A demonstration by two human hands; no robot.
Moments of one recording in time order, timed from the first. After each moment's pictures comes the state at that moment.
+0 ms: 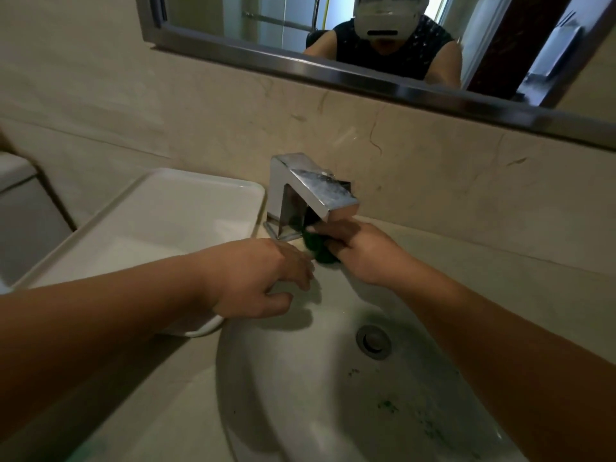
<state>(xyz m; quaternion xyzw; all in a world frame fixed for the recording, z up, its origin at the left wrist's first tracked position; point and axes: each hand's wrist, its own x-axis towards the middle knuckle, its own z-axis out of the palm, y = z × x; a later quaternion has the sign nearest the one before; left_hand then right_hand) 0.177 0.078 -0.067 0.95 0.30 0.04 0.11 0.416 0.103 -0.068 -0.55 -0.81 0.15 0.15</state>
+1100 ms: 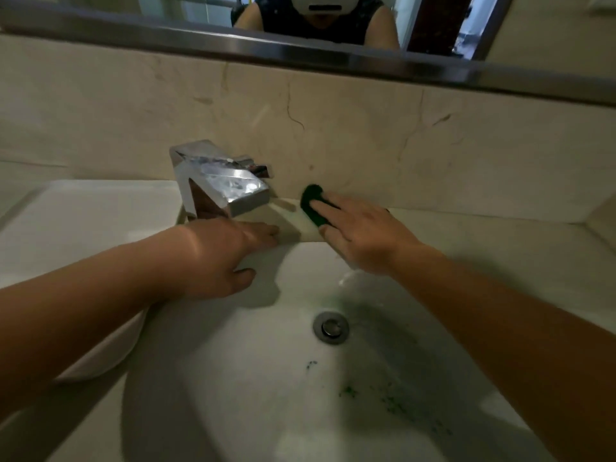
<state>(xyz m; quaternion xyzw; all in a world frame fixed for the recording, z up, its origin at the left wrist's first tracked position) 0.235 0.115 -0.061 0.93 0.36 -0.06 0.03 0.514 0.093 -0.076 -0.63 -0.78 0.02 0.04</state>
